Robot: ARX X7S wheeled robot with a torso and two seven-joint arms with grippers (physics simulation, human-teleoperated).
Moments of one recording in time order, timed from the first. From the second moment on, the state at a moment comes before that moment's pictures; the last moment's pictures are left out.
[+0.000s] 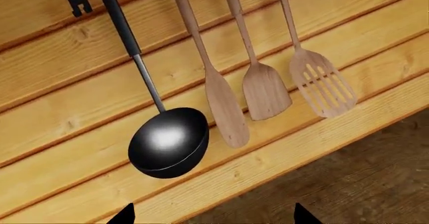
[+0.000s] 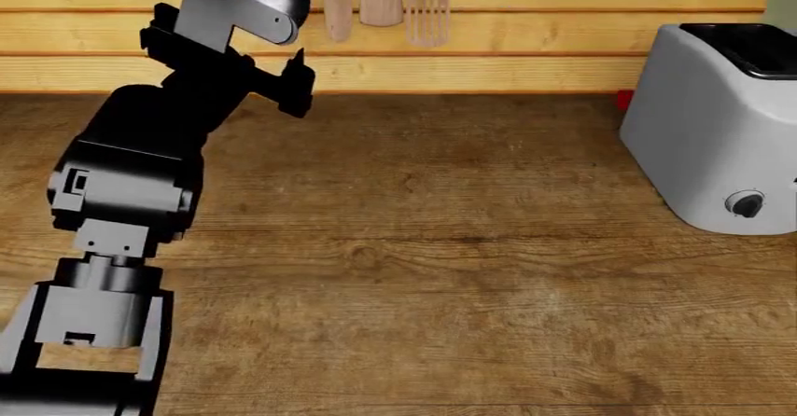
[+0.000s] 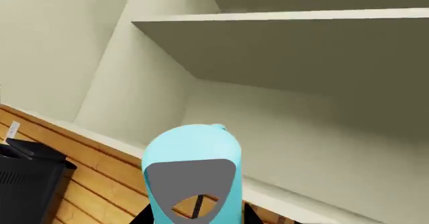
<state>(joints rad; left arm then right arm) -1.19 -0.22 0.26 -0.46 0.02 -0.56 0.29 1.75 0.62 -0.15 -0.41 1.58 1.16 0.54</state>
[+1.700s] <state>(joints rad) -1.20 -0.23 0.28 -0.55 -0.01 -0.49 0.28 2.16 0.33 -0.49 1.02 0.67 0.74 0.08</state>
